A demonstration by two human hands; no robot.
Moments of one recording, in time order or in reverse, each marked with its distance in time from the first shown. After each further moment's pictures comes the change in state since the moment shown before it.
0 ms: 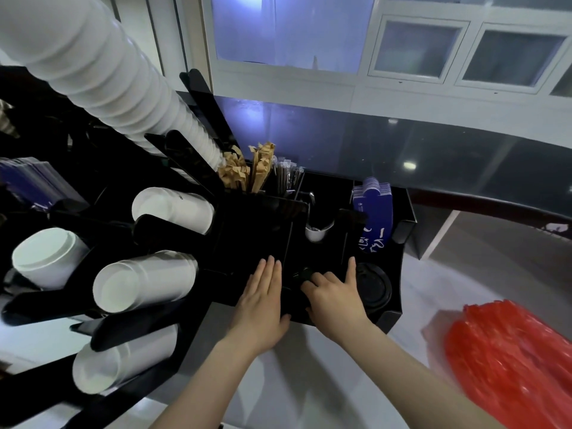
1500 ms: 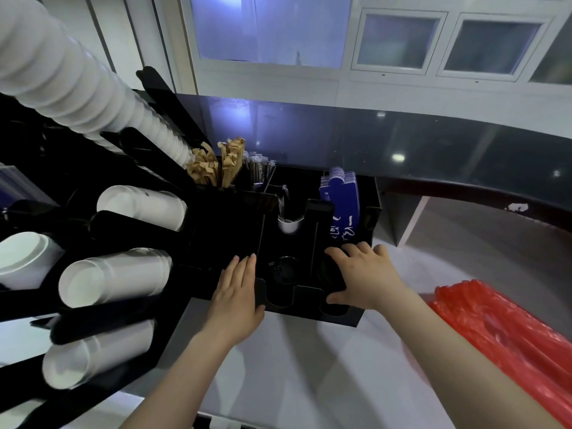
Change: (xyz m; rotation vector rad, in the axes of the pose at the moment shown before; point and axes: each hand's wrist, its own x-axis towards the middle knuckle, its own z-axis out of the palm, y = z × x) left_hand -0.002 0.004 0.008 -0.002 0.083 -0.033; right_hand -0.025 0.096 -0.022 0.001 -0.103 0.111
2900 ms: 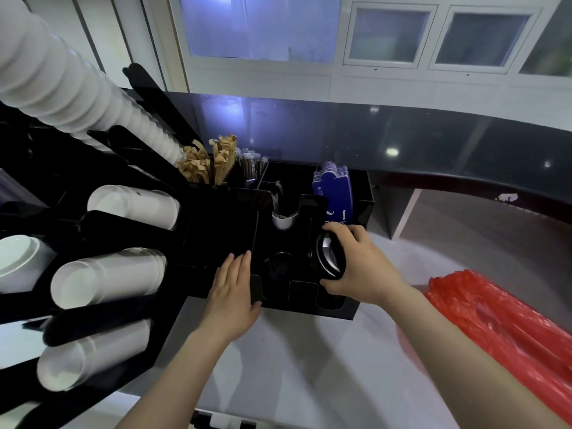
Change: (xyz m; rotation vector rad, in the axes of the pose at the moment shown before) left_hand 0.002 -0.003 0.005 -0.002 0.009 -0.006; right_hand -0.015 0.000 -0.014 0.637 0.147 0.061
